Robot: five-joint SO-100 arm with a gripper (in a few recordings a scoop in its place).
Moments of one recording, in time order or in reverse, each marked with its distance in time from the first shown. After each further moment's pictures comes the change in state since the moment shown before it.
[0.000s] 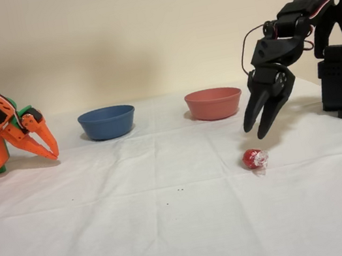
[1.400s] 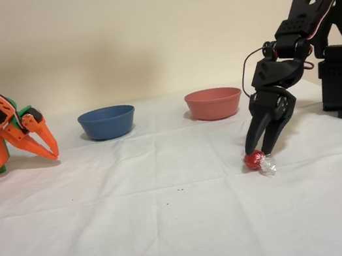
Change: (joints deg) arm -0.9 -11.3 -0.1 -8.3 -0.4
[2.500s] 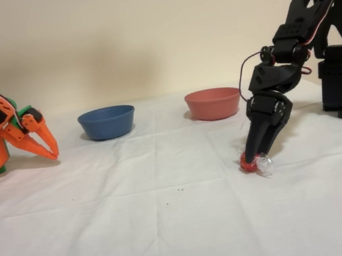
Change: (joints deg) arm 0.0 -4.2 -3.1 -3.1 -2.8
